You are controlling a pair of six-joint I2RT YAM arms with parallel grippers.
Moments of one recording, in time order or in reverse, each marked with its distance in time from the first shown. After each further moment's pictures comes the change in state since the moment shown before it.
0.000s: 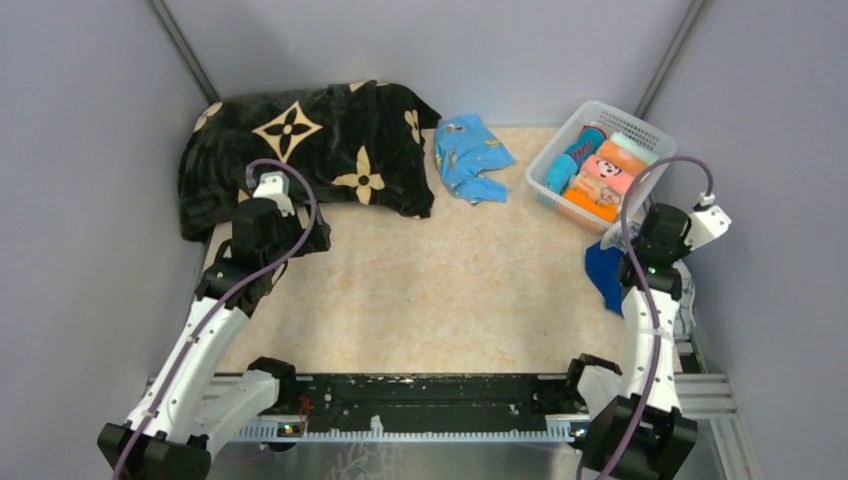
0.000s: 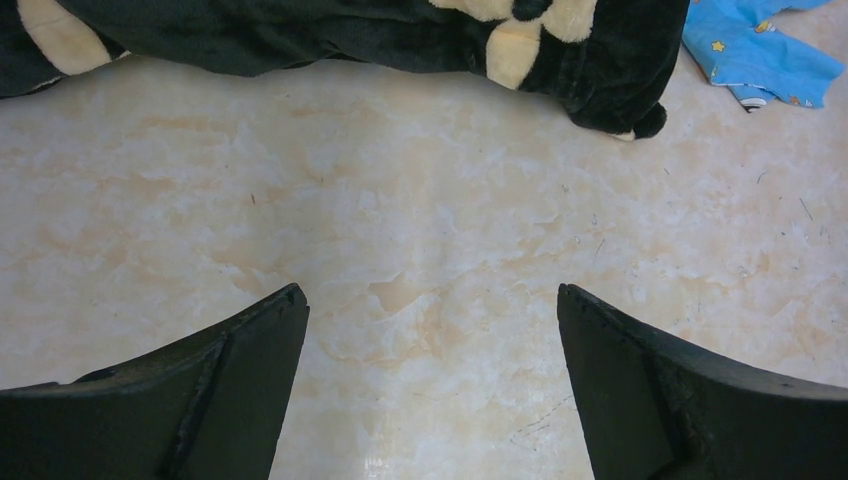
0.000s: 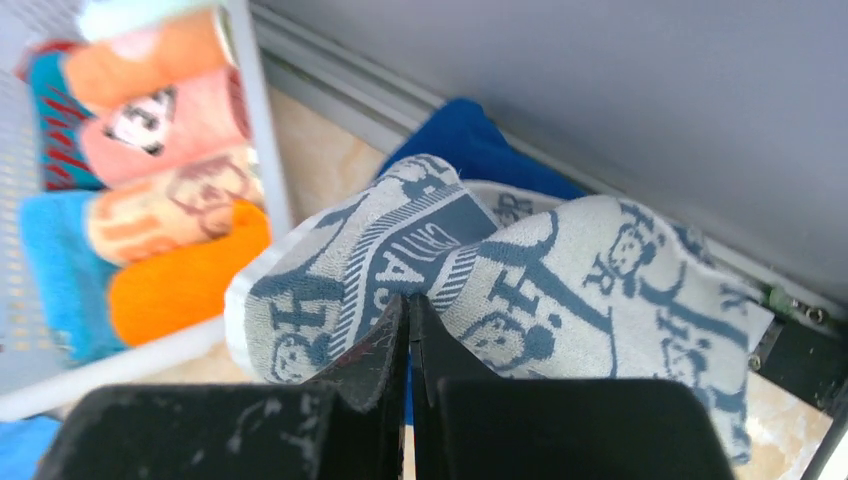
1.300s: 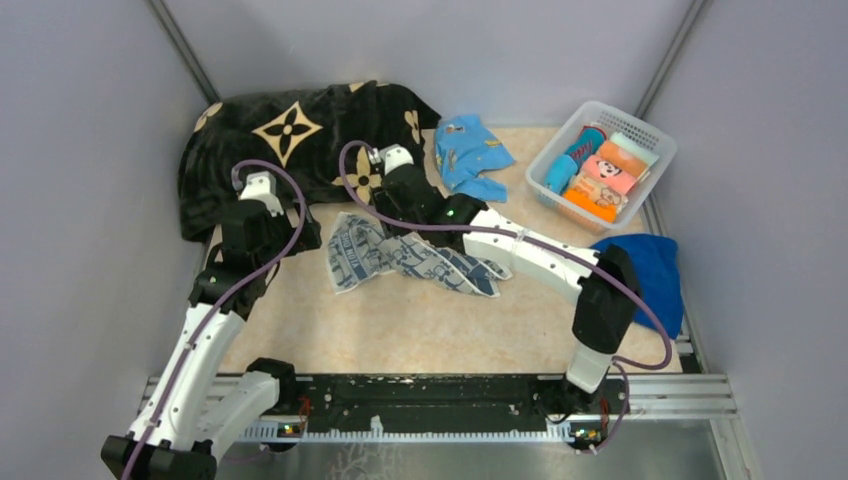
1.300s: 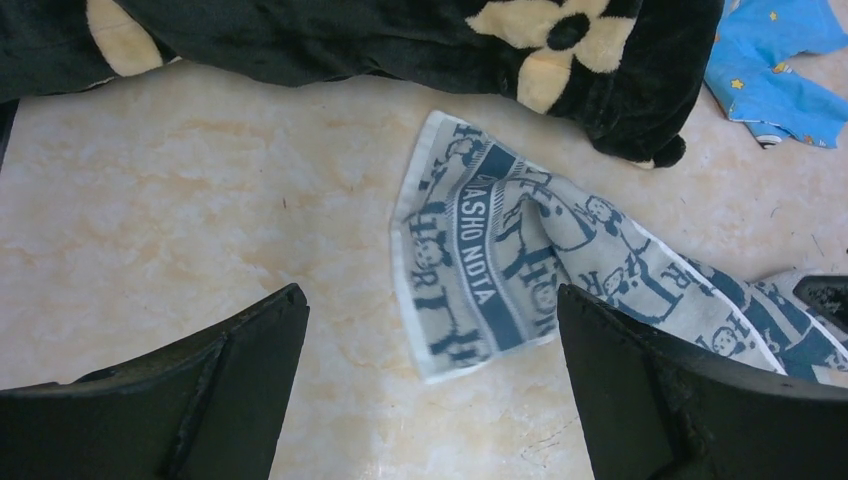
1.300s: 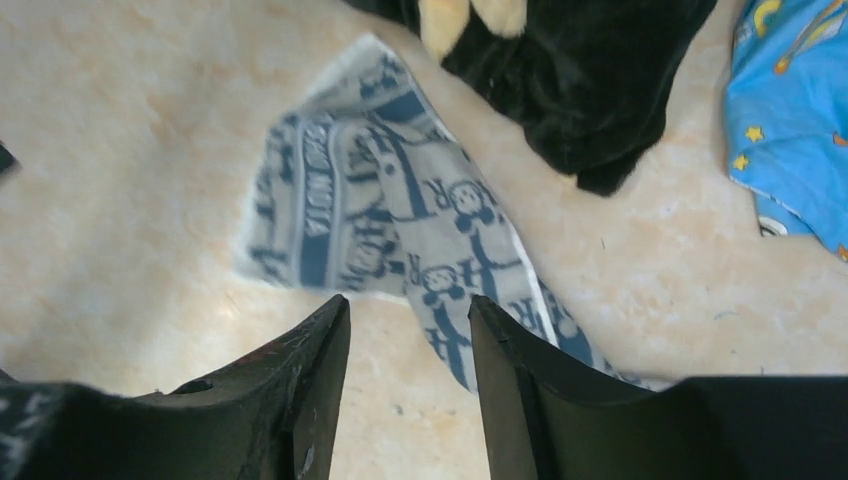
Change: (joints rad) left arm 0.063 -0.031 -0.004 0.000 -0.003 -0.002; right arm 1.309 0.808 0.896 -0.140 -0.163 -0.205
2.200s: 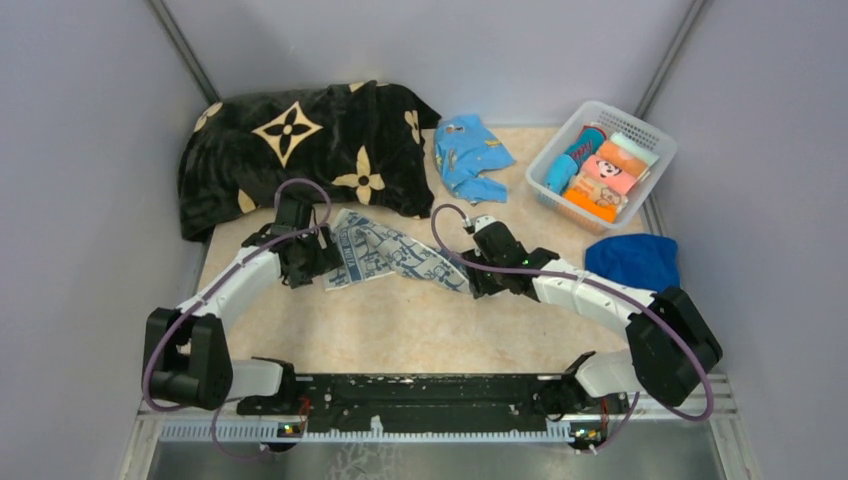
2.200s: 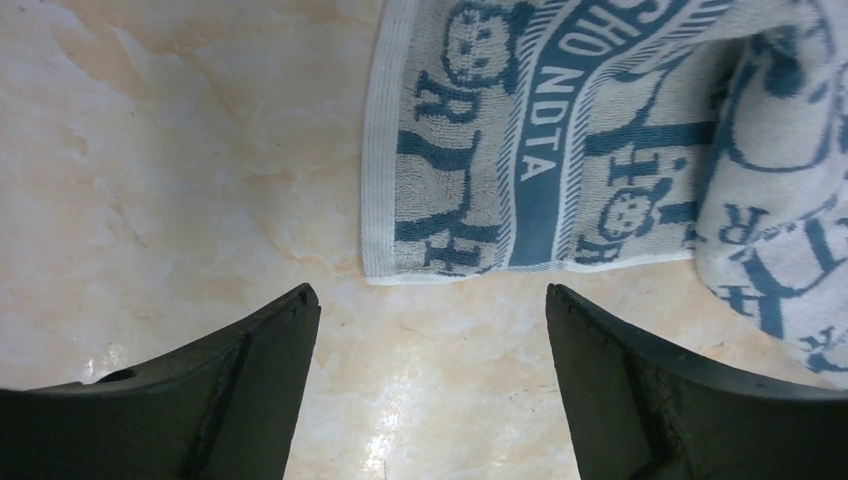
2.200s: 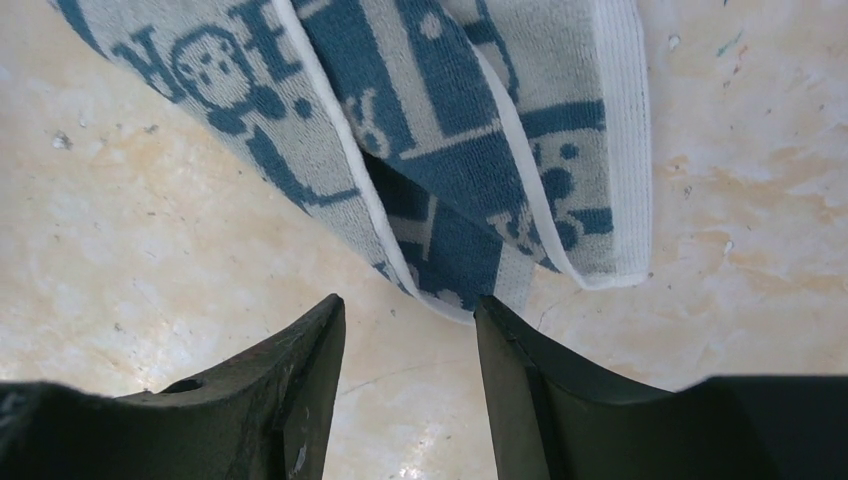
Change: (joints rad) left arm 0.026 0.453 -0.077 -0.054 0.133 -0.288; right arm -0.268 -0.409 -0.849 0.071 -0.192 -0.035
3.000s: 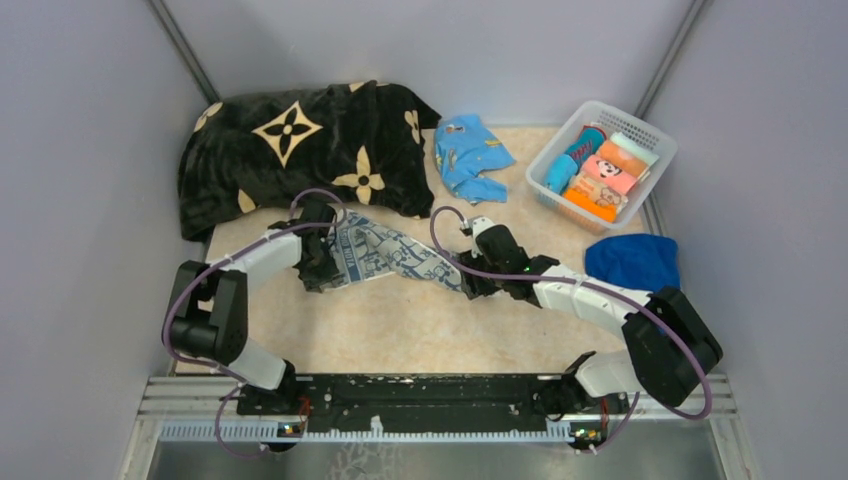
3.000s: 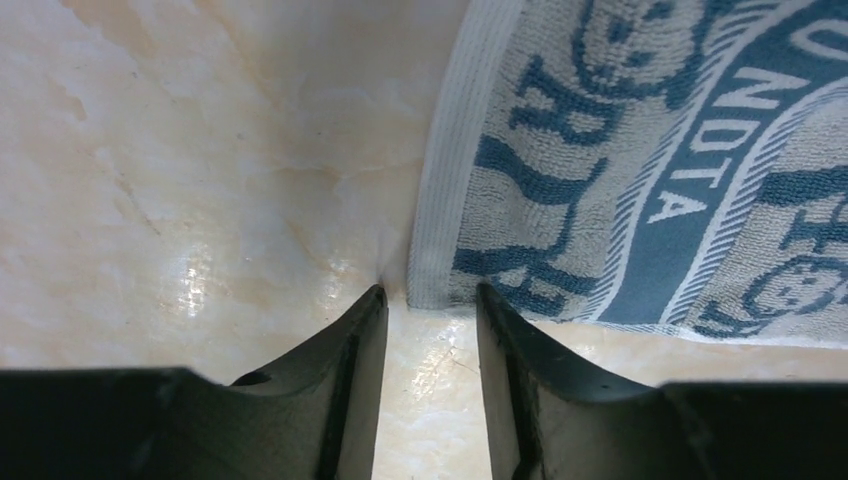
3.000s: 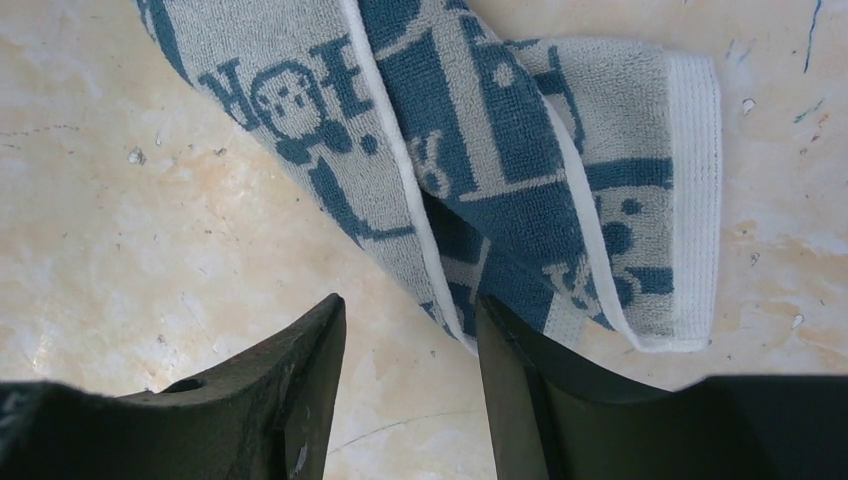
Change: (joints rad) left arm -0.063 0.266 0.063 -0.086 -0.142 -0.069; right arm -0.006 -0.001 -0.069 0.193 -0.095 -0.020
